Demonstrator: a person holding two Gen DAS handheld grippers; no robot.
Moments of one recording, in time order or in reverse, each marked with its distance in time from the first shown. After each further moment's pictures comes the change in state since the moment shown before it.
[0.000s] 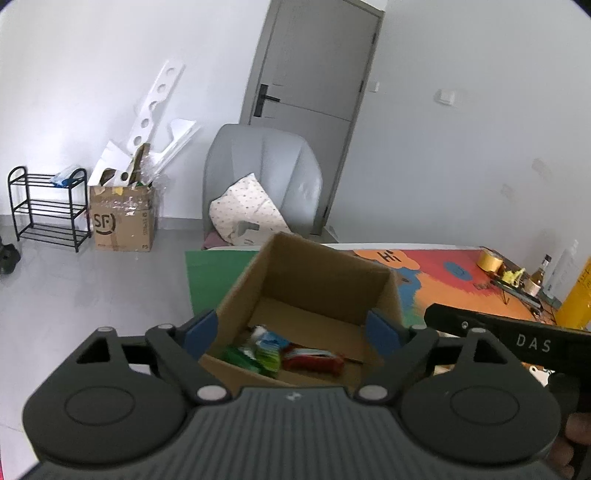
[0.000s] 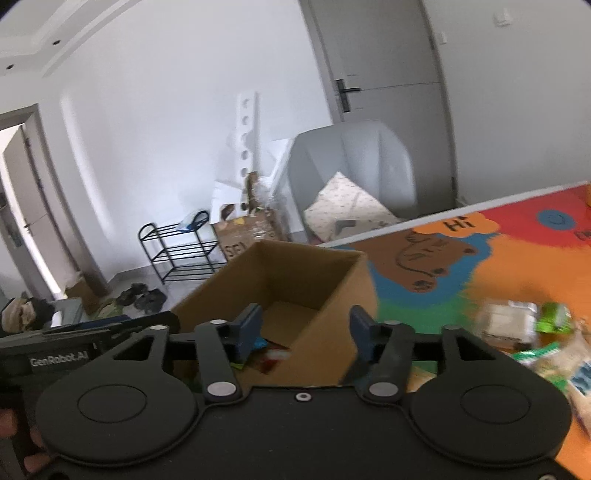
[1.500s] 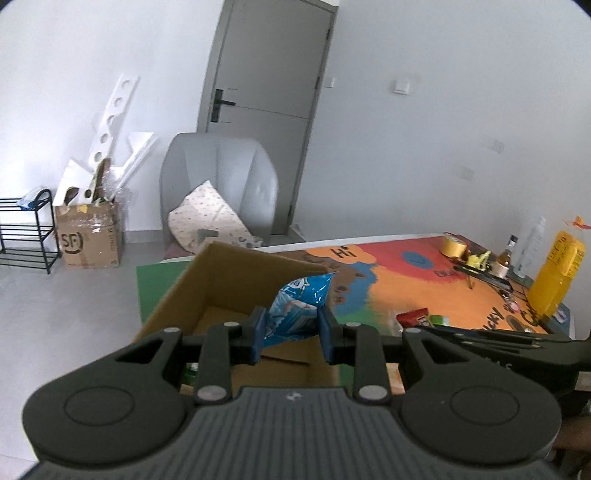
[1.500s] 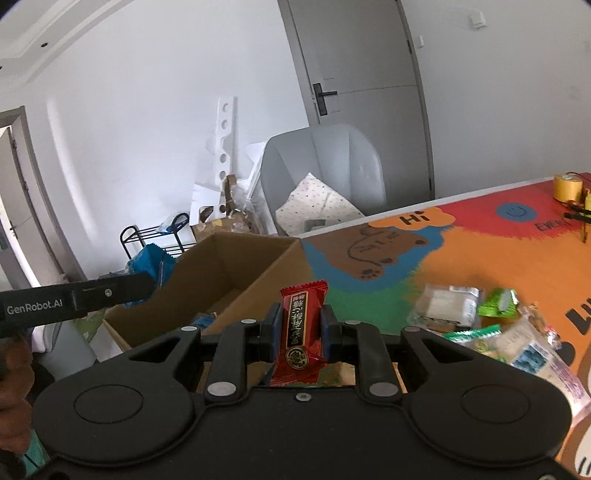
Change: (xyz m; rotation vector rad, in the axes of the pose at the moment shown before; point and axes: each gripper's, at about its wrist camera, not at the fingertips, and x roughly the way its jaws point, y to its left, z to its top) left arm -0.005 -0.041 0.002 0.080 -0.003 -0.085; right arm -0.018 -0.035 -0.015 -0.008 -0.009 -0.030
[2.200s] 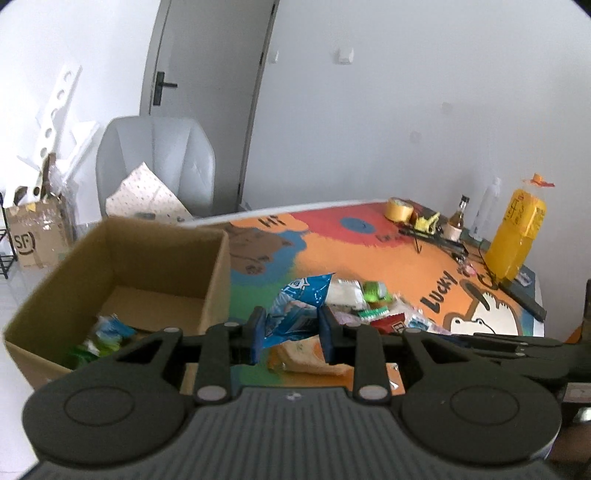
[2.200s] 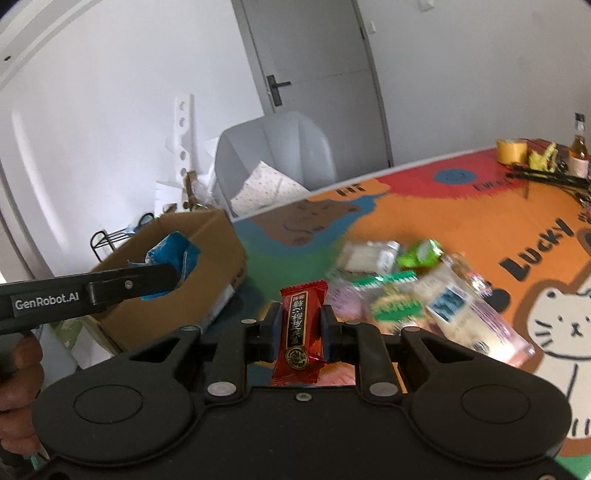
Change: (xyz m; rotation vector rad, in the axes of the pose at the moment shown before) left arm 0.025 -0.074 -0.020 0.084 0.066 -0.139; right arm -0.038 -0.050 -0.030 0.079 0.017 -0.086
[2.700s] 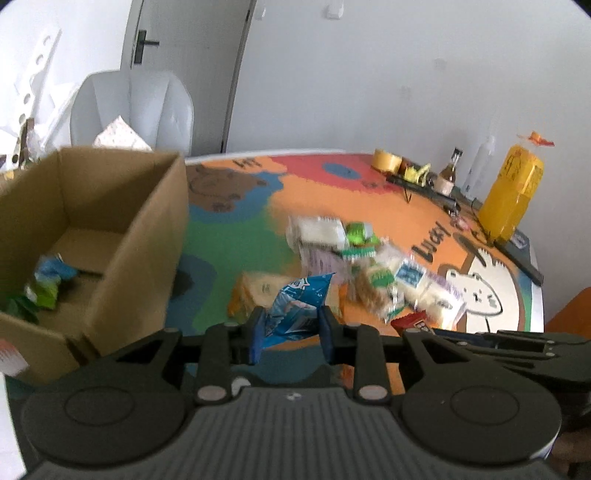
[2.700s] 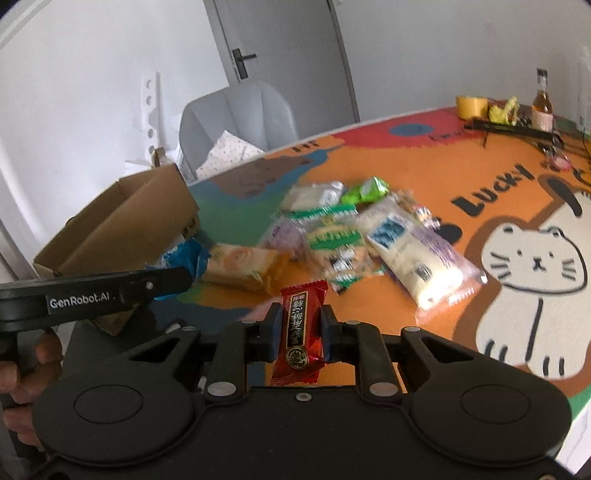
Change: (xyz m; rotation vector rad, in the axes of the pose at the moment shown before) left arm 0.048 -0.018 -0.038 -0.004 0.131 -0.052; right arm -0.009 -0.034 -0.035 0.052 0.089 -0.092
